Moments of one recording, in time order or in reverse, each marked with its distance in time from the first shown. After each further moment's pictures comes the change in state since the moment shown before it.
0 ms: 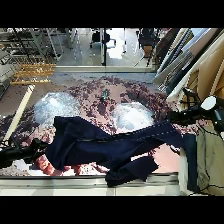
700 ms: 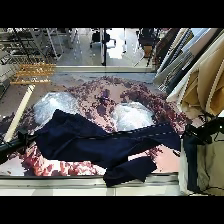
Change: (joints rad) left arm 0.167 -0.109 0.077 -0.344 0.039 0.233; right arm -0.317 -0.137 -0.032 -0.023 0.246 0.035
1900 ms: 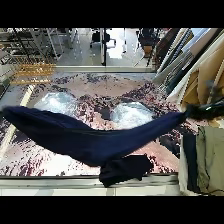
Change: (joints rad) left arm 0.124 0.156 0.437 -0.013 -0.217 -0.134; right arm 0.139 0.251 0.230 0.218 -0.047 -0.169
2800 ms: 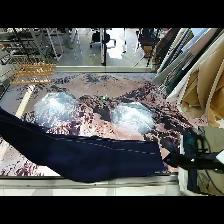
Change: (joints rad) left arm -0.185 -0.156 0.517 0.686 -0.235 -0.154; right arm 0.004 0.578 -0.883 0.004 0.005 -0.029
